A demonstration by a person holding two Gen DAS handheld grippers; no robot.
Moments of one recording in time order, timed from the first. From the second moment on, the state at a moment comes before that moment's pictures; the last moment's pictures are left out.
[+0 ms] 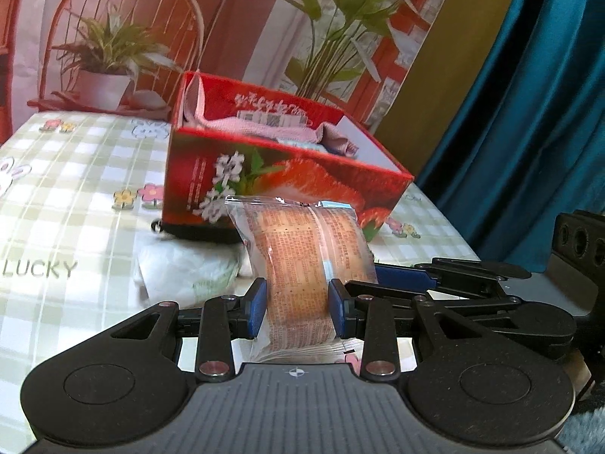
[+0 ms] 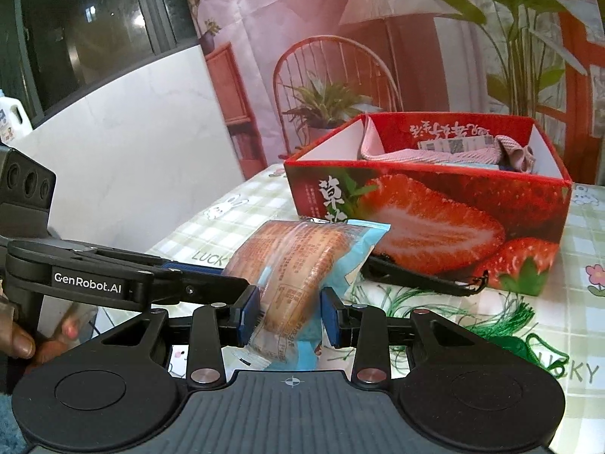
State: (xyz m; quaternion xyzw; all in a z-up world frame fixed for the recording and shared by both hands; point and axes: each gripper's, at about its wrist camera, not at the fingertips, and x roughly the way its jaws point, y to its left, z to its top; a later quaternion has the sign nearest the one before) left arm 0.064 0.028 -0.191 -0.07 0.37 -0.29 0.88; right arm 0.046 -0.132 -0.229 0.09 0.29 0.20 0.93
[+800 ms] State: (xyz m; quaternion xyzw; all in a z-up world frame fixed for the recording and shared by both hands) left arm 0.222 -0.005 -0.134 -0.04 0.33 -0.29 0.90; right arm 0.200 -0.172 -0.160 0.07 0.23 0.17 0.96
